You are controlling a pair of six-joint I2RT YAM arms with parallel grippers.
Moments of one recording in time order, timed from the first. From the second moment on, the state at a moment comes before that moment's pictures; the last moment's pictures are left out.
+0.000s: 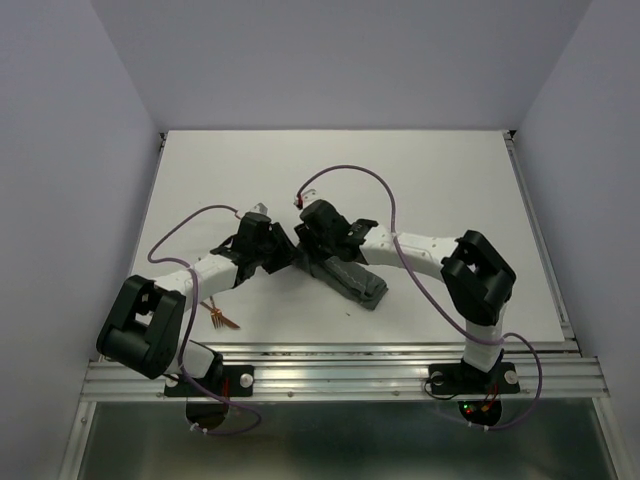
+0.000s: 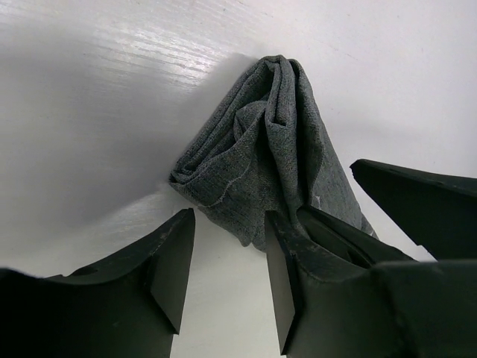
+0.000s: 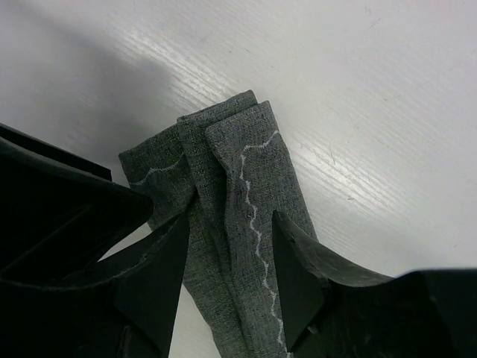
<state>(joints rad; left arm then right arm) -0.44 1.39 0.63 -0.01 0.12 -0.88 0.91 1.89 1.35 -0.29 0.27 0.24</state>
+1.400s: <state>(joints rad) -0.38 1.45 0.63 0.01 0.20 -0.85 0.92 1.98 1.38 -0.22 0.29 0.17</state>
